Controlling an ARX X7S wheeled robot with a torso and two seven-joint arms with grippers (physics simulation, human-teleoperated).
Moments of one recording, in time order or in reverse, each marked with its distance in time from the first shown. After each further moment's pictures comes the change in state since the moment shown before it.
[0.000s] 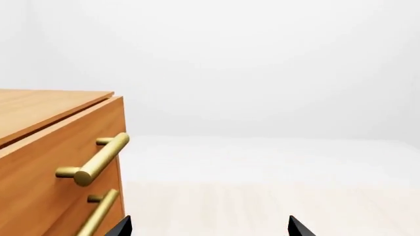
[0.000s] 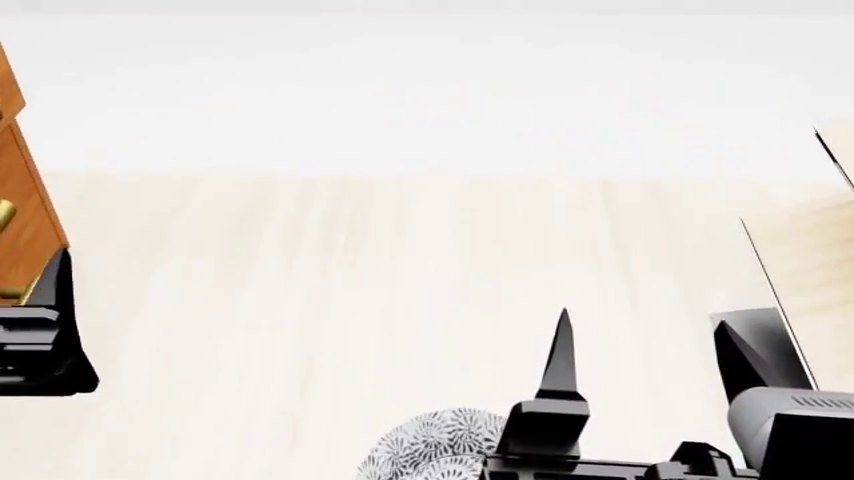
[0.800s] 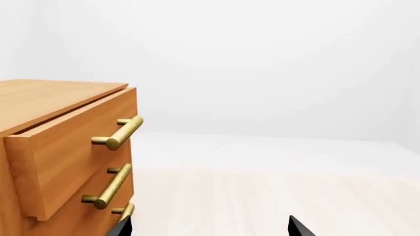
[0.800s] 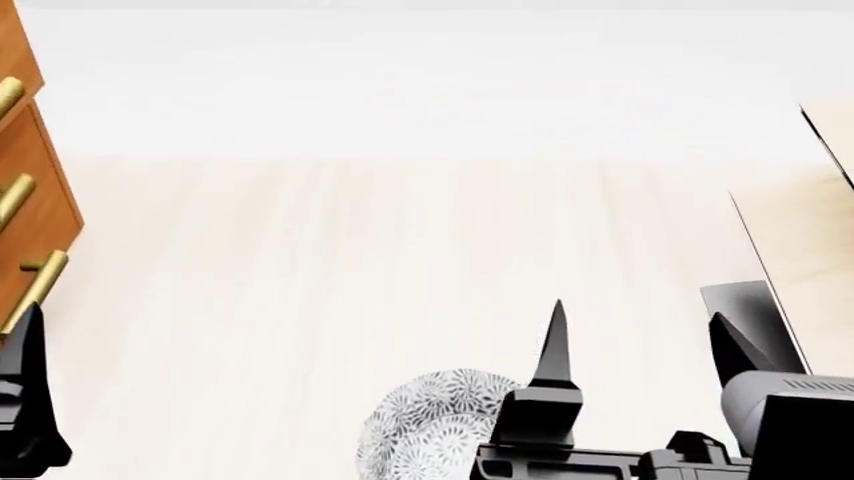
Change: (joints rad) left arm 0.106 0.068 -0.216 0.247 -0.155 -0.186 -0.042; right arm 0.072 -0.042 0.049 0.007 0.083 0.107 0.058
